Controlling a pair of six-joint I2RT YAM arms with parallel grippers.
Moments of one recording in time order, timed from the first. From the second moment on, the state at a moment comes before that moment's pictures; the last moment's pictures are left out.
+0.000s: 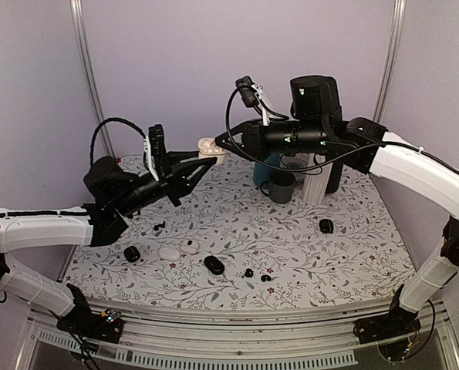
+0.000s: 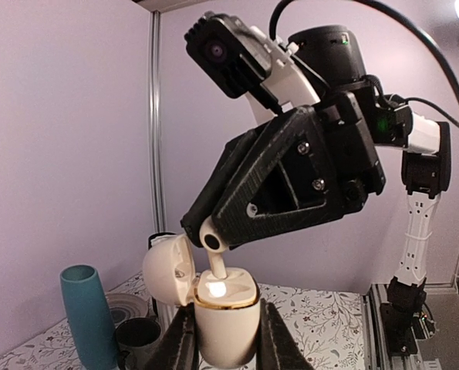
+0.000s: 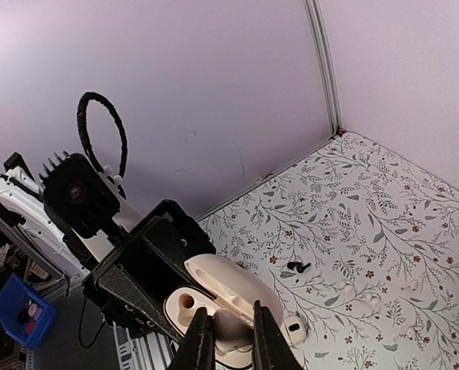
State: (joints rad) left arm -0.79 1.29 0.73 0.91 0.35 -0.11; right arm 0.95 1.60 1.68 -0.32 -0.30 0.28
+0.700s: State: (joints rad) left arm -0.79 1.29 0.73 0.90 0.33 -0.11; right arm 0.97 1.61 1.68 -0.35 -0.30 0.25
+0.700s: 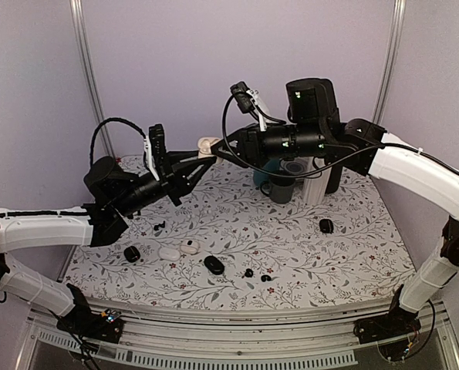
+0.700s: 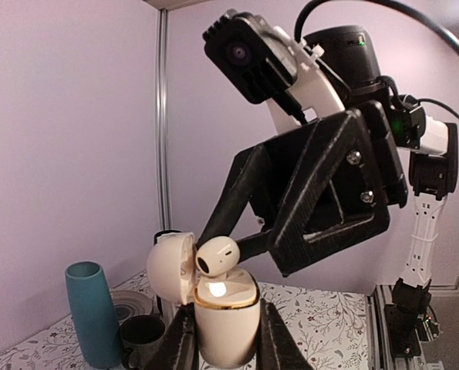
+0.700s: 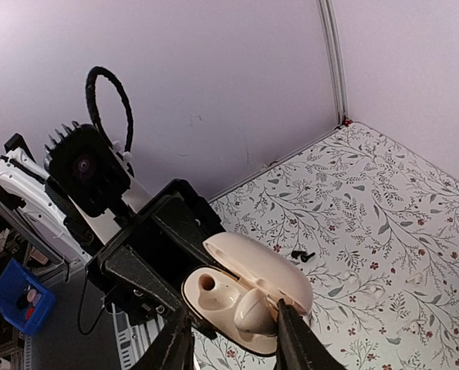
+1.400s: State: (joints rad) left arm -0.79 1.29 0.73 0.89 0.32 -0.14; right arm 0.92 1.51 1.55 -0.34 -0.31 0.32
